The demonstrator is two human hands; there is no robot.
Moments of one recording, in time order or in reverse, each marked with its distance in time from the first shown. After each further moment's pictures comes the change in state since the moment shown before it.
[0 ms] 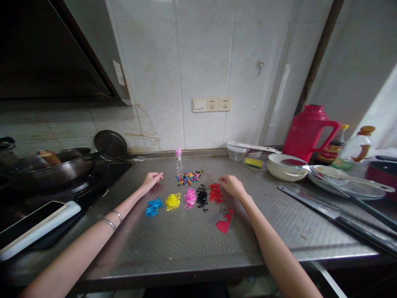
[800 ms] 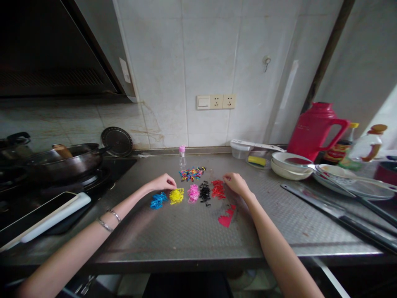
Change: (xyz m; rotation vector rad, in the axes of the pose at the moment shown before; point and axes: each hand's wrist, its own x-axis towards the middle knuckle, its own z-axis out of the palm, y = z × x) left_hand -0.032 0.047 0.008 0.033 -0.650 0.129; right_hand 0.003 0.016 0.008 0.001 -0.006 -0.043
